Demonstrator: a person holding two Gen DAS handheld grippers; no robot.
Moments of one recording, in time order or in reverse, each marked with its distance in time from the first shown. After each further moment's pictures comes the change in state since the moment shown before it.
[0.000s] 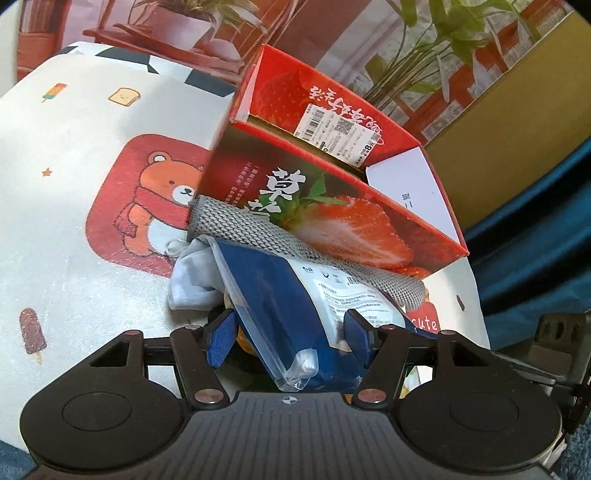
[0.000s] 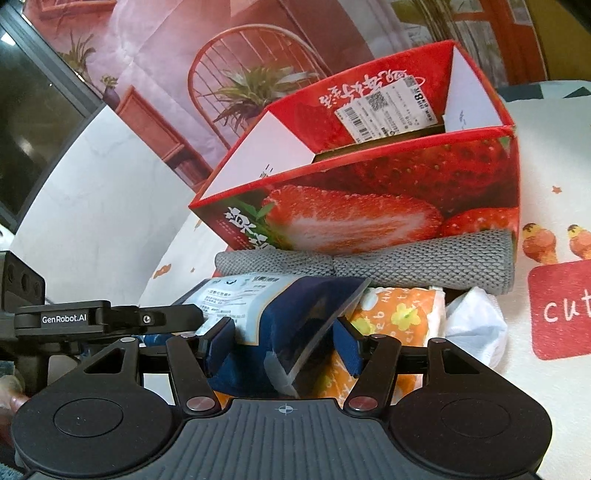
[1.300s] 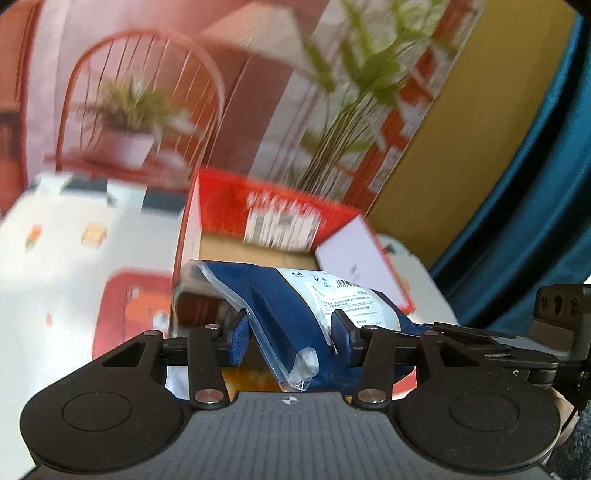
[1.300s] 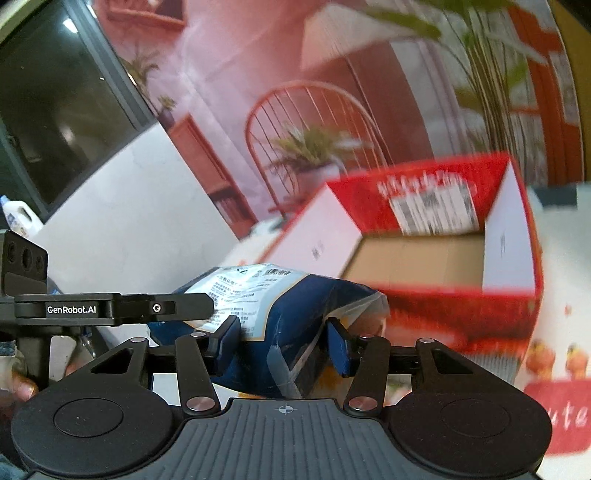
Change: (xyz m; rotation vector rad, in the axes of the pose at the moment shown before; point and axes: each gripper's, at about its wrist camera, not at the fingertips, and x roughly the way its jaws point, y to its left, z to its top) left arm -0.063 -0.055 0.036 0.265 -0.252 -0.021; right arm -0.046 0.046 0.047 -0.187 -0.155 0.059
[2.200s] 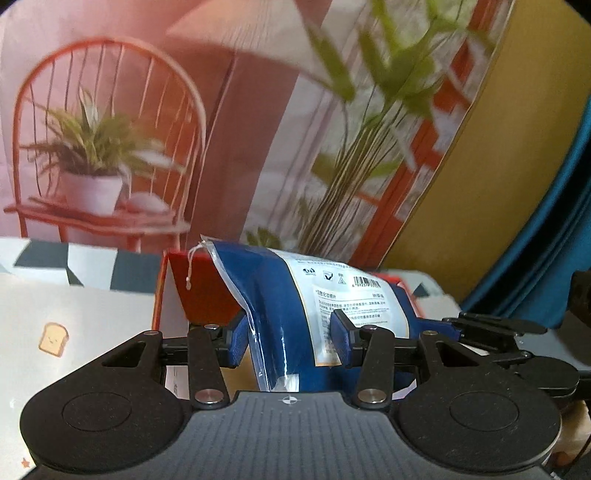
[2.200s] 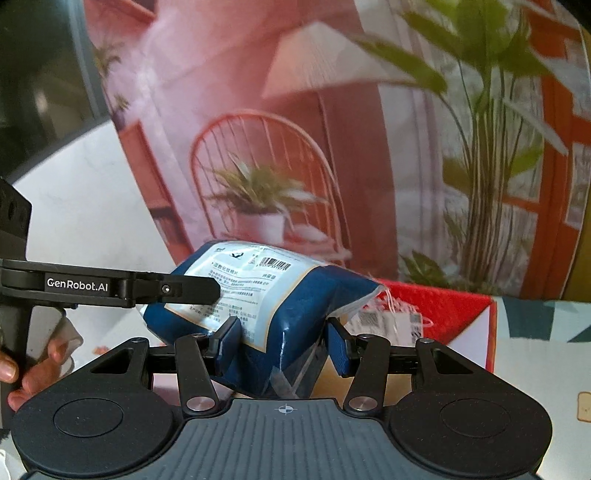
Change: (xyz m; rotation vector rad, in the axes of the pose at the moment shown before) left arm 0.146 0.027 0.109 0.032 0.046 0.019; right arm 0.092 -0.067 0.121 -0.150 0.013 -0.190
